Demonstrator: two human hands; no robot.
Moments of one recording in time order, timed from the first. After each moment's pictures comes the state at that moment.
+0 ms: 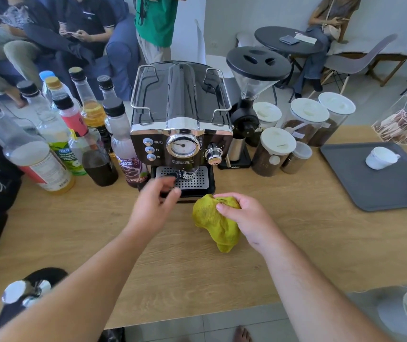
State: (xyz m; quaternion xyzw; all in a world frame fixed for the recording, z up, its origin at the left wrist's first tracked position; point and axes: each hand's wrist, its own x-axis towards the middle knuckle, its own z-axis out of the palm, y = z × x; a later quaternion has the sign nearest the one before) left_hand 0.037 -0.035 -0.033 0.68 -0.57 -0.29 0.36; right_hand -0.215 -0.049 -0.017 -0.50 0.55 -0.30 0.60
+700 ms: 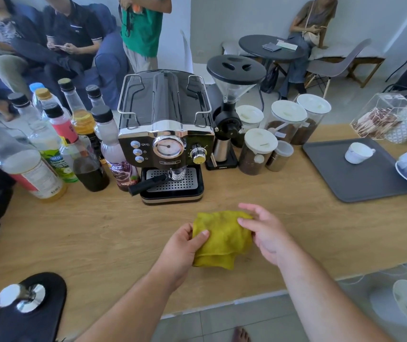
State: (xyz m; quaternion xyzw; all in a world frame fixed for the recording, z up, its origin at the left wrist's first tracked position) left_hand -0.060 0.037 -0.062 0.51 -0.26 -0.70 0.43; right_hand -0.277 -0.014 -0.028 -0.33 0.60 -0.36 0.63
